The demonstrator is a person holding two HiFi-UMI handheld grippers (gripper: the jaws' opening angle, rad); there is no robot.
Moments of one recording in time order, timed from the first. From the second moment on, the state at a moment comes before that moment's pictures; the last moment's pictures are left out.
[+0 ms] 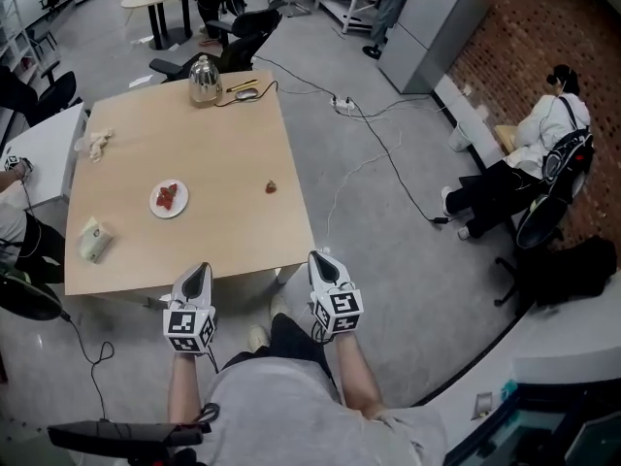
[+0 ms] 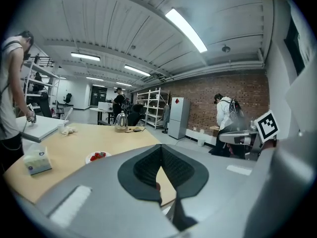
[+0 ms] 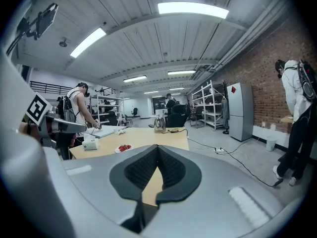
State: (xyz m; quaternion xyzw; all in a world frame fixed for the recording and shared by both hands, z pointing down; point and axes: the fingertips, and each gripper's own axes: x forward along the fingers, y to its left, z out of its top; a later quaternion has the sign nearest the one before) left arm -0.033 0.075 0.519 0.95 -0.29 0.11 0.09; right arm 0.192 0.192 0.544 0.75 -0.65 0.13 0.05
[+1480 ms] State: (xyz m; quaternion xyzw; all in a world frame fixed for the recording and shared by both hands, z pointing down) left arm 0.005 -0.073 0.588 0.88 -0.40 0.17 0.17; right arm 0.276 -0.036 0.639 0.66 -0.71 0.20 0.12
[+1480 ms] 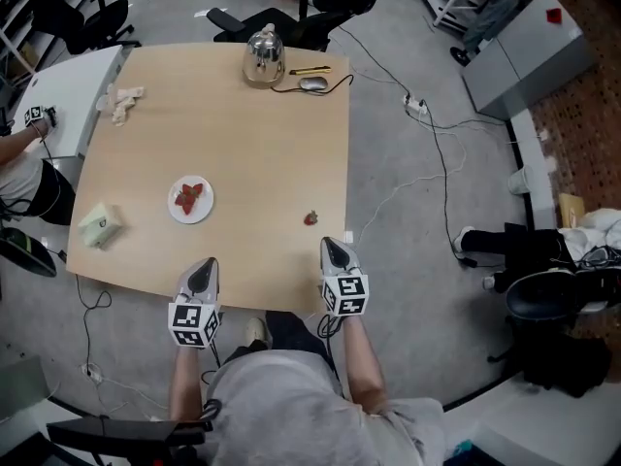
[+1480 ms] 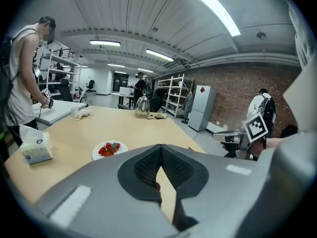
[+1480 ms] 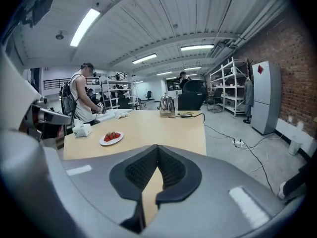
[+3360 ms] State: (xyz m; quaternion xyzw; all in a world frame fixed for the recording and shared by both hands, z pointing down) left arm -0.004 -0.116 0.621 0.83 -0.46 0.20 0.22; right arm 0.285 -0.112 0.777 0.56 -0.73 0.27 0.27
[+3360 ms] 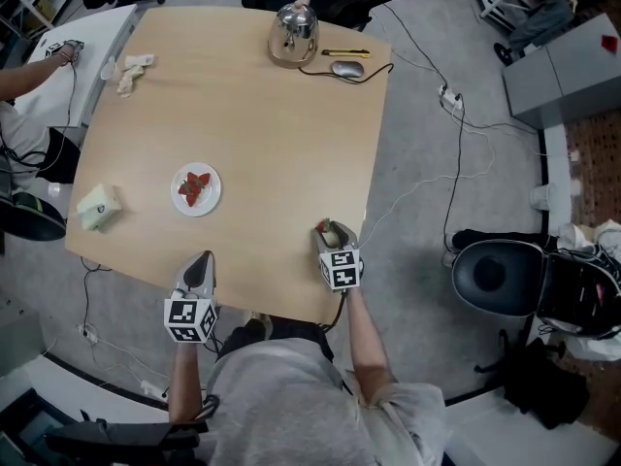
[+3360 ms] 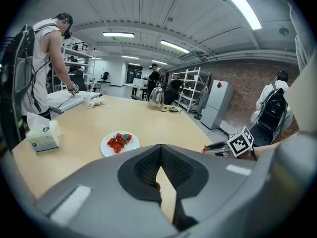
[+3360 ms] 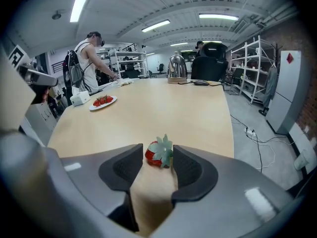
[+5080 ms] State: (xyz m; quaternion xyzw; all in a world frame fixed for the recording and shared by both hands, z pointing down) left arm -0.019 -0.091 0.598 0.81 -0.52 0.18 0.20; right arm 0.201 -0.117 0.692 0.50 -0.82 0.21 0.19
